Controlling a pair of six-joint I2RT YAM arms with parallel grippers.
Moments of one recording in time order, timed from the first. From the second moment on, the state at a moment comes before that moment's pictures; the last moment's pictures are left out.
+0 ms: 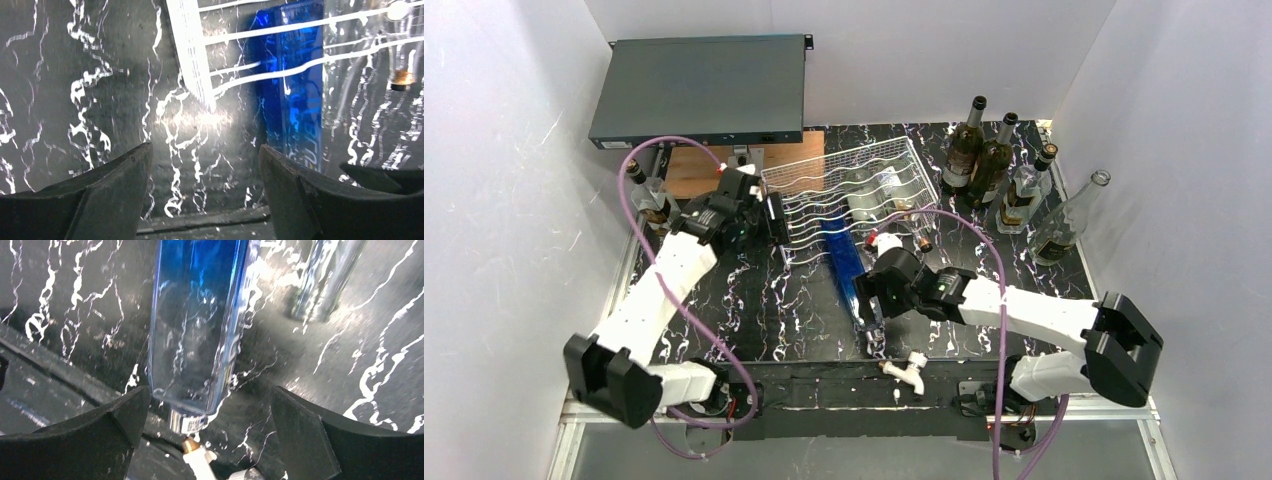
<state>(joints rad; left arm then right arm) -0.40 1.19 1.18 -0.92 -0.09 -0.55 1.05 1.32 0.84 -0.40 0.17 0.49</state>
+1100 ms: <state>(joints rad) -0.40 1.47 1.16 -0.64 -0.15 -0.27 1.12 1.32 0.66 -0.25 0.05 0.68</state>
